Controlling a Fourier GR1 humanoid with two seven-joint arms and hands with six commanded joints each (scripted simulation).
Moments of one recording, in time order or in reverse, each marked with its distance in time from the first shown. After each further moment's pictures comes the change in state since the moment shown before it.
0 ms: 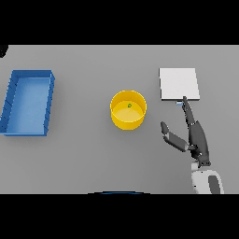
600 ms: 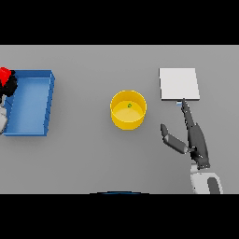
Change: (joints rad) left arm 0.358 -0.011 -0.006 -0.280 0.050 0.157 0.136; right arm 0.020 0.000 0.011 -0.005 0.014 -0.002 -0.018
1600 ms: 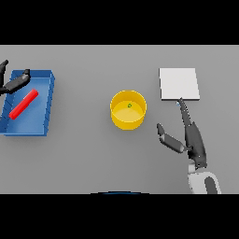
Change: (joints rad) left arm 0.019 0.063 -0.003 -0.073 0.164 -0.255 -0.049; right arm -0.007 -0.003 0.031 -0.018 0.081 -0.030 0.071
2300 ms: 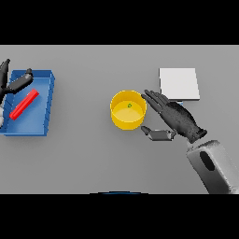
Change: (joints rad) left arm -0.004 -0.018 -0.009 -0.011 -0.004 0.018 0.007; right arm -0.347 -0.281 0.209 0.100 0.300 0.264 0.012
